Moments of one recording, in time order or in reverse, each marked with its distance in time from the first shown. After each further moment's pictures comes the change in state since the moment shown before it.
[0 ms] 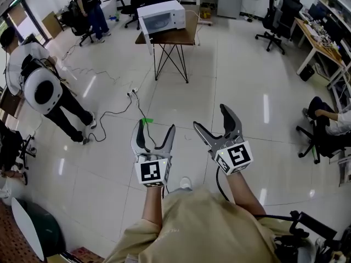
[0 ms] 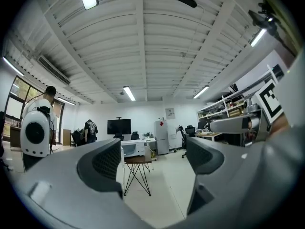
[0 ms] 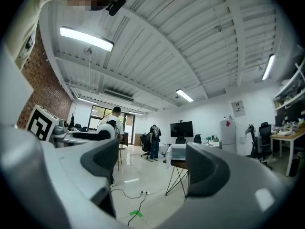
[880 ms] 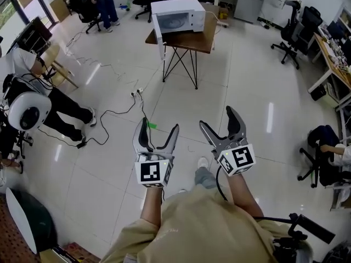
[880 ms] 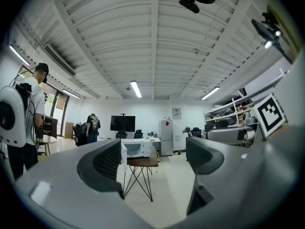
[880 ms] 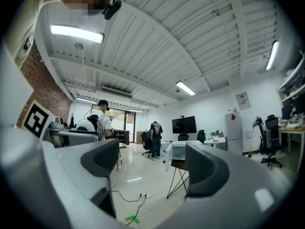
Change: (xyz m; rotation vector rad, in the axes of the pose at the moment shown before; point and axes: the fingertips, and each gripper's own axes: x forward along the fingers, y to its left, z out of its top) left arm 0.142 0.095 -0.089 -0.067 0.043 0.041; right arm 0.170 -0.085 -0.101 0.051 0.024 0.027
